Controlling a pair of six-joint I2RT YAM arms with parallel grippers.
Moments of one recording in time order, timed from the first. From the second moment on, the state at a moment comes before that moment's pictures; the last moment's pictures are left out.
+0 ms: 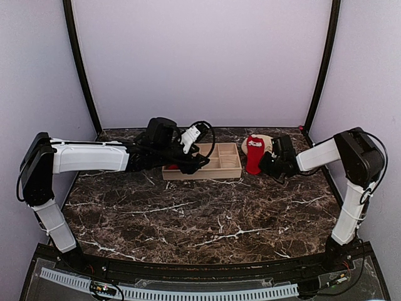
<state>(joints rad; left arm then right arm) -0.80 1.73 1.22 0.03 0.13 0.17 0.36 1.86 0.94 0.17 0.01 0.86</state>
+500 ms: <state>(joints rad) -0.82 1.73 1.21 0.02 0.11 0.17 0.38 1.69 0.81 0.17 -0.07 0.80</state>
